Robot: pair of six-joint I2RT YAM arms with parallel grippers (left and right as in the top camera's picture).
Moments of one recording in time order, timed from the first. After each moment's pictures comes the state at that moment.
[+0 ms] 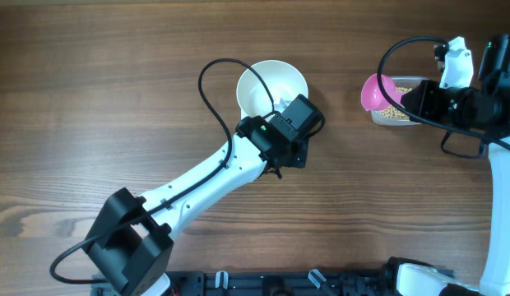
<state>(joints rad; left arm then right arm) -0.83 1.75 1.34 -0.78 -0.08 -0.63 -0.18 1.38 1.51 -1.20 -0.40 0.00</state>
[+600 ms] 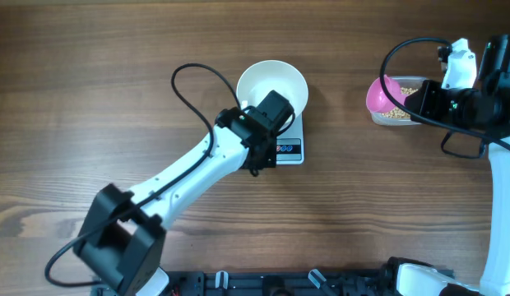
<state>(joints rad) -0.71 1.71 1.28 -0.96 -0.07 -0.64 -0.18 1.38 1.51 -1.21 -0.35 0.04</state>
